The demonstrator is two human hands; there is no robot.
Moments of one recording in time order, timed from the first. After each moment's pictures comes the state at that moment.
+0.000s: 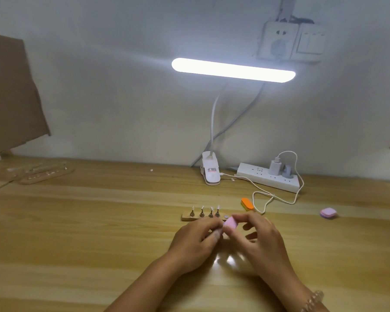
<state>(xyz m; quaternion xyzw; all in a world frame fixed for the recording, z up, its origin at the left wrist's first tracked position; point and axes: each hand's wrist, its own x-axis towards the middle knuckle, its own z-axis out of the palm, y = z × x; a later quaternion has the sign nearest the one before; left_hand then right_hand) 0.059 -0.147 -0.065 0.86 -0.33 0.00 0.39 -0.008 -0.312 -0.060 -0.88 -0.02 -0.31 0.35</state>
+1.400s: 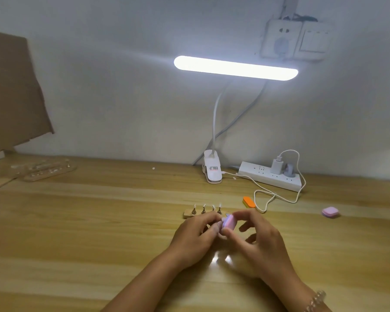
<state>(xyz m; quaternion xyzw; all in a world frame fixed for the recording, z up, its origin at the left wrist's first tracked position) 0.059 -0.146 -0.063 0.81 -0.31 -0.02 0.50 -0.009 -0.310 -0.062 -0.88 -0.04 -0.31 0.35</state>
